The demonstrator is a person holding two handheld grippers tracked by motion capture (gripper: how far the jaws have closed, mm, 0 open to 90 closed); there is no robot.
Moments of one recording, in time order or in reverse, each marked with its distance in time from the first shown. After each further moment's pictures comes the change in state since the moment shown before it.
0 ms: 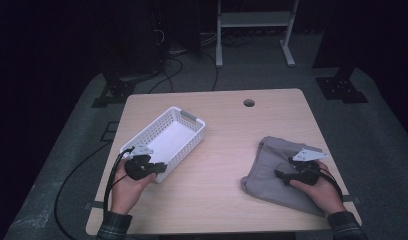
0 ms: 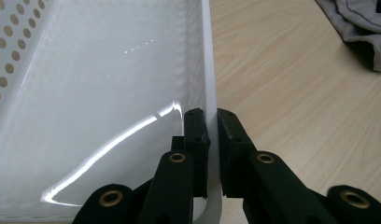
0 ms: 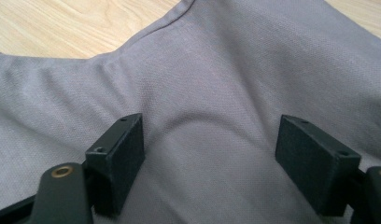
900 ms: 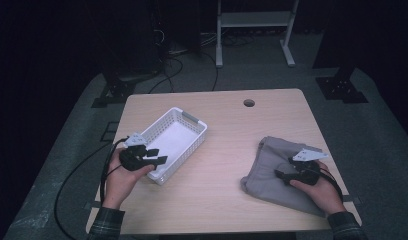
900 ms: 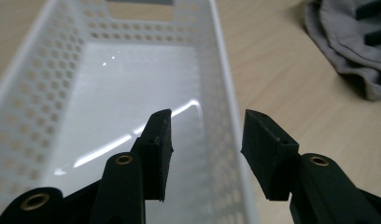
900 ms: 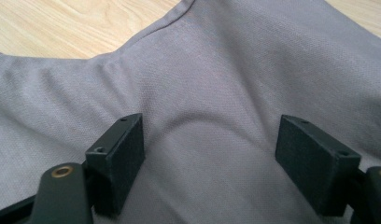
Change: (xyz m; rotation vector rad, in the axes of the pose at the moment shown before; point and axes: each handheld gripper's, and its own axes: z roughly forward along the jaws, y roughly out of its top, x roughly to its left) left arm 0.027 0.028 -0.018 -0.111 0.023 0.032; right arm 0.000 0.000 0.000 0.000 0.002 0.002
